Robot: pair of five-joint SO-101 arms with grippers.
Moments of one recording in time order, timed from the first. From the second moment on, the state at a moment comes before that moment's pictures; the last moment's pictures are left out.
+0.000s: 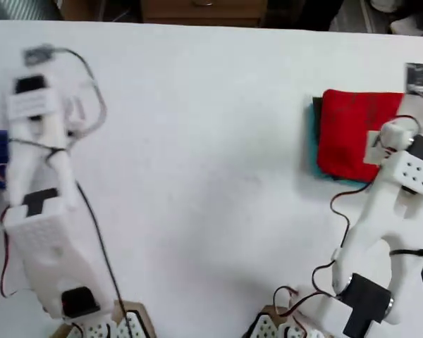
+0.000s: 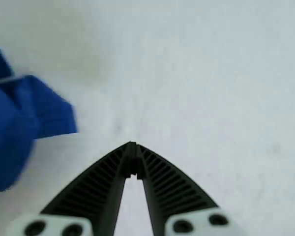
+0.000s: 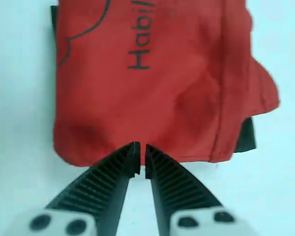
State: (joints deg) left arm -25.4 30.4 -31.6 84.3 4.7; right arm 23.8 -11.9 13.2 65.3 21.0
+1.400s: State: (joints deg) left arm -63.3 49.8 -65.6 99.6 -44.3; right arm 1.8 -38.1 13.2 86.0 21.0
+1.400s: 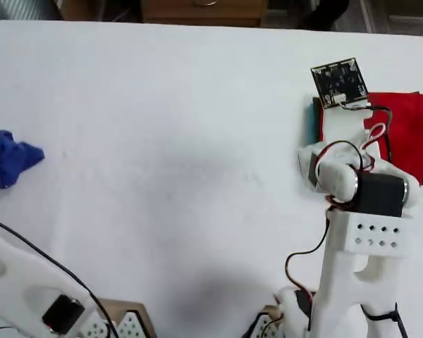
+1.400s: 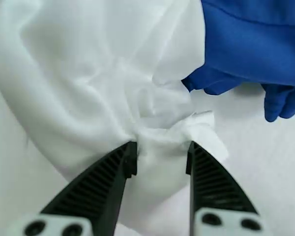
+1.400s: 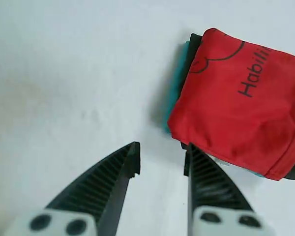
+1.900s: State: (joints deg) left arm -63.2 54.7 -70.1 100.7 -44.4; right arm 1.8 -38.2 13.2 86.0 21.0
